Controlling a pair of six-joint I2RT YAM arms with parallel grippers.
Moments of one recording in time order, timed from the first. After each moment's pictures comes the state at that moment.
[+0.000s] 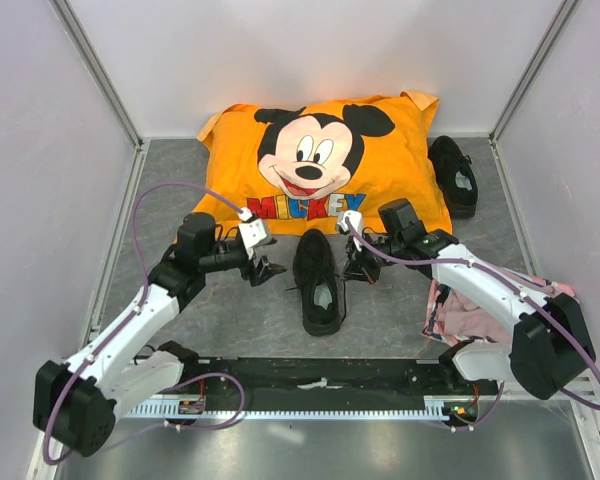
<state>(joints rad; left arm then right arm) -0.42 0.99 0.66 -0.12 0.72 0.40 0.53 1.30 0.87 -0.43 -0.72 -0.35</state>
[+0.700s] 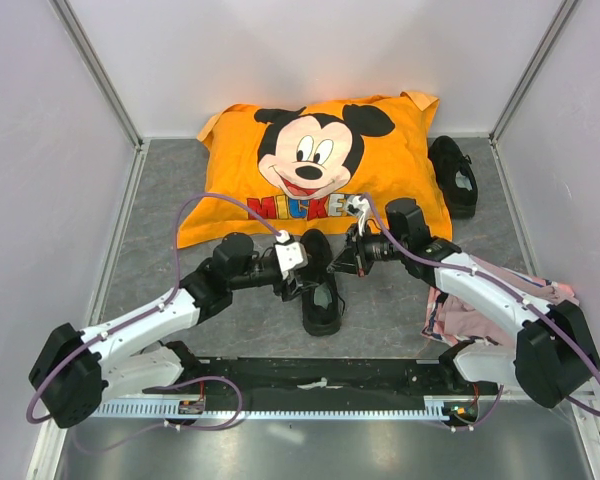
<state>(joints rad) -0.77 1.05 0.58 0.19 0.49 0.30 0.53 1.25 0.79 -0.11 -0.78 0.17</state>
